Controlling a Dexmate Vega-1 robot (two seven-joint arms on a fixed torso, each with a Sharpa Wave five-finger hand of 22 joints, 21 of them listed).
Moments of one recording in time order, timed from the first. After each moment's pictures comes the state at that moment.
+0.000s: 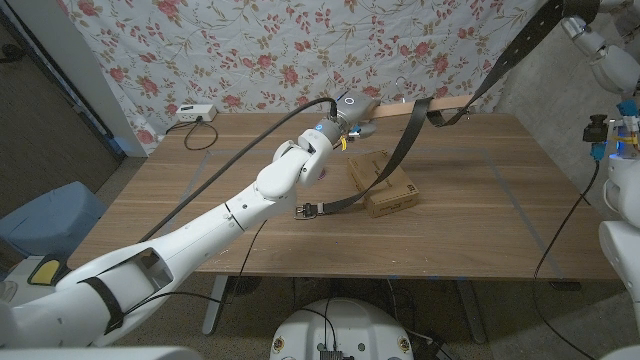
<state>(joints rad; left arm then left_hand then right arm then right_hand) 0.54 0.51 0.88 -1.88 1.14 0.31 -0.03 0.74 0.12 0.78 0.10 0.46 0.57 -0.02 0.88 0.65 0.64 -0.13 1.49 1.21 1.30 -0.21 1.08 1.21 0.81 -0.09 1.56 0.46 -1.23 -0.44 0.47 -2.04 0.09 0.74 -0.01 1.22 0.07 0.08 -0.03 0.50 0.79 -0.12 0.68 0.31 0.86 -0.20 0.48 0.50 0.60 -0.06 0.39 0.58 0.35 -0.04 0.56 0.35</state>
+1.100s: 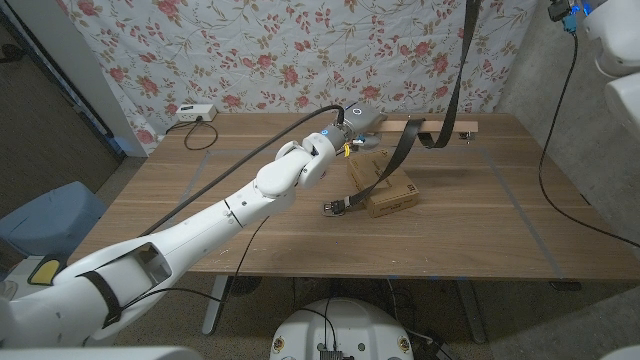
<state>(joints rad) 0.52 0.53 0.90 -1.86 1.12 0.22 -0.09 0.74 0.12 0.78 0.10 0.47 0.56 -0.02 0.90 0.64 0.64 -0.13 1.49 1.22 1.30 -0.21 1.07 1.21 0.81 -0.09 1.56 0.47 -0.62 -0.86 0.03 -1.93 0.21 0.00 0.02 1.22 0.06 0.06 -0.03 0.49 0.80 -0.11 0.68 0.31 0.86 -0.20 0.46 0.48 0.61 -0.06 0.37 0.57 0.35 -0.04 0.56 0.31</state>
